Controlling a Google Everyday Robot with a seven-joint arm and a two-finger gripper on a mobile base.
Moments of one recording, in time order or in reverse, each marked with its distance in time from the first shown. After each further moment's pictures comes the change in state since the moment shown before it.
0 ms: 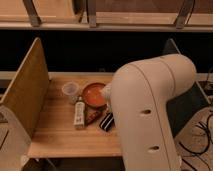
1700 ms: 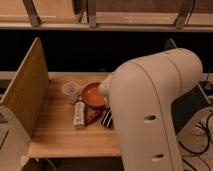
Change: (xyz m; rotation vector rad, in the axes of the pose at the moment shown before) arm -0.018 0.017 -0.040 -0.035 -0.091 -0.032
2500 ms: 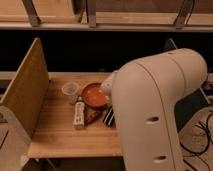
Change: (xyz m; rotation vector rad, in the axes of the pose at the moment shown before) arm -0.011 -0.008 -0.004 -0.001 -0.011 0.023
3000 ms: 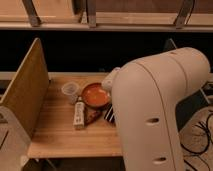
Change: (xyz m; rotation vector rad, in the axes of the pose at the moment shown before) arm -0.017 0.001 -0.011 -0.002 -0.030 0.013
